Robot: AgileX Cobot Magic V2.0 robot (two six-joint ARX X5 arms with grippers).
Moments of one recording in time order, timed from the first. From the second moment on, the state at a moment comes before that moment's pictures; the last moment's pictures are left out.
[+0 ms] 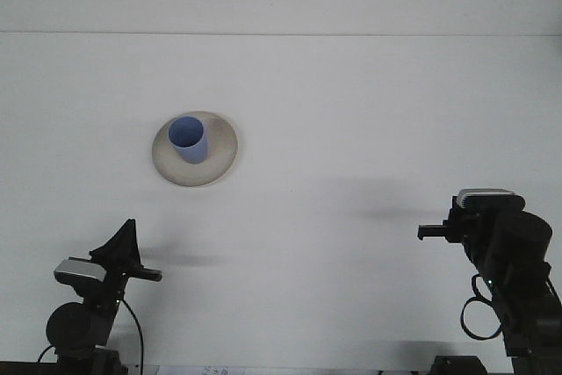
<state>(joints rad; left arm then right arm) -0.11 0.01 0.03 0.17 0.03 -0.10 0.00 0.73 0.86 -0.64 -0.05 0.04</state>
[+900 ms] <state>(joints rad) -0.11 0.01 0.03 0.17 0.03 -0.10 0.01 0.10 0.11 0.13 -0.02 0.04</state>
